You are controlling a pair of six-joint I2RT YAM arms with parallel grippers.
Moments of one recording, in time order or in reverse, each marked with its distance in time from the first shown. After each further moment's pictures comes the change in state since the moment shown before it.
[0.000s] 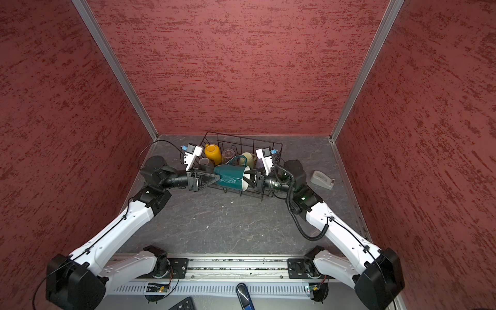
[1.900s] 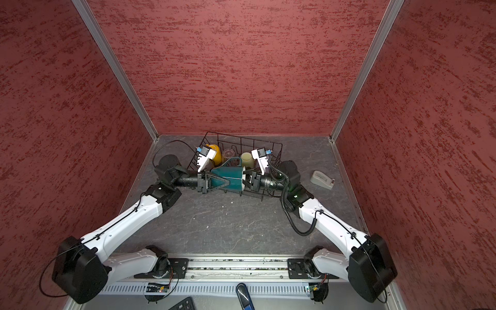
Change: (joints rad) left arm -0.100 0.098 0.026 0.048 0.025 -0.023; right arm 0.013 0.104 -0.045 0.191 -0.029 0.064
